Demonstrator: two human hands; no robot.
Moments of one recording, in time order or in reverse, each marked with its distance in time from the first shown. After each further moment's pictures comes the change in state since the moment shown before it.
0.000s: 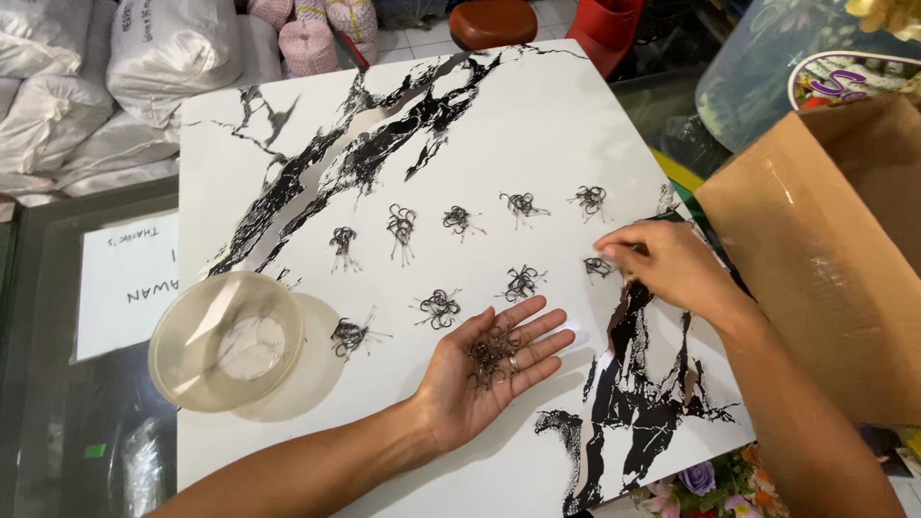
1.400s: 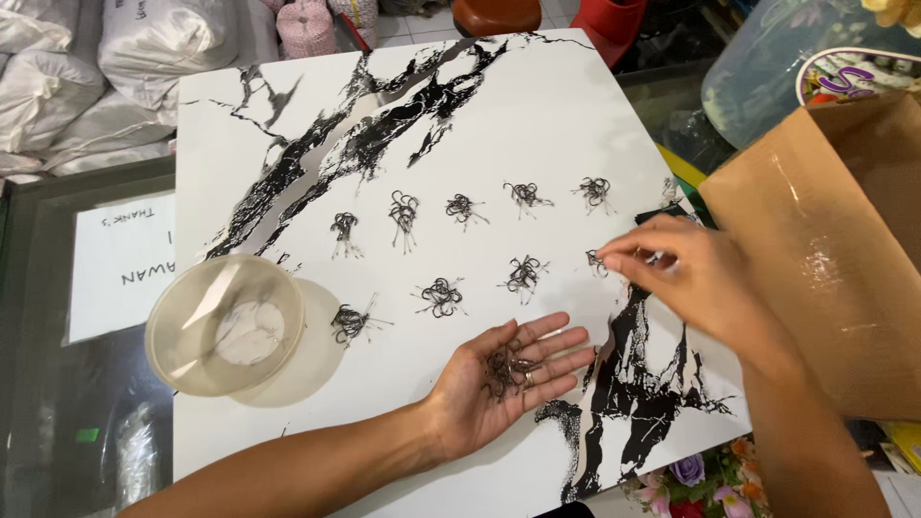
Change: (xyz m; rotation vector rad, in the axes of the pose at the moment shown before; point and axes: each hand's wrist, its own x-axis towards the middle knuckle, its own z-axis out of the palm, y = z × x) left_hand -0.003 -0.015 -0.011 0.102 -0.100 -0.102; right_hand -0.041 -0.004 -0.004 -0.007 0.214 -0.260
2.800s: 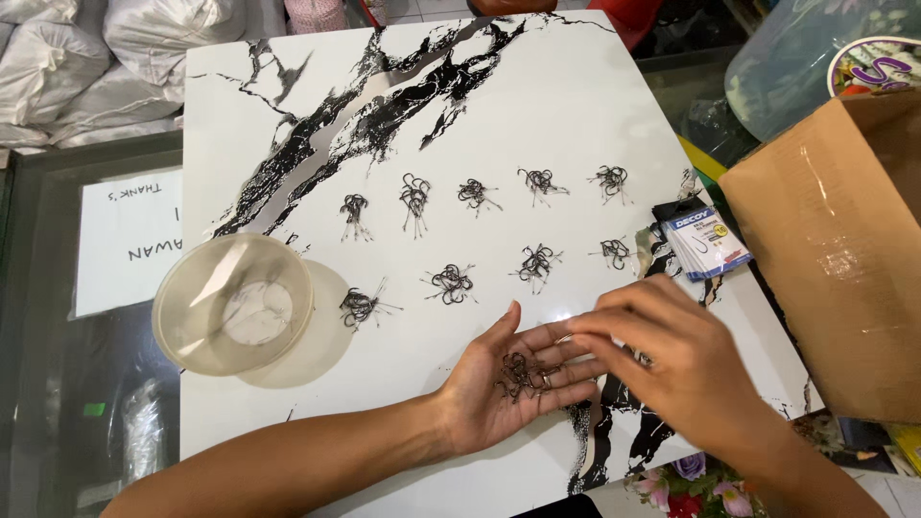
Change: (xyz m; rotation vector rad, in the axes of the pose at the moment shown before) left_hand 0.005 -0.010 -0.011 -0.127 0.038 -0.079; right_hand -0.065 -0.049 0.023 -0.005 0.108 -0.568
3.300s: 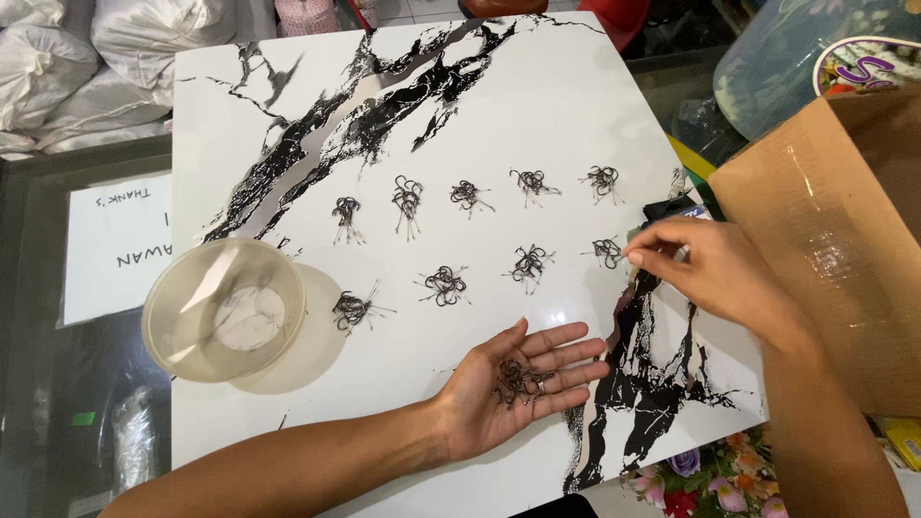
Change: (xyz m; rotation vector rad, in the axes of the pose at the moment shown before) left_hand -0.001 -0.002 -0.006 0.090 -0.175 -0.012; right_hand 0.019 0.116 -0.011 0.054 -0.226 0.569
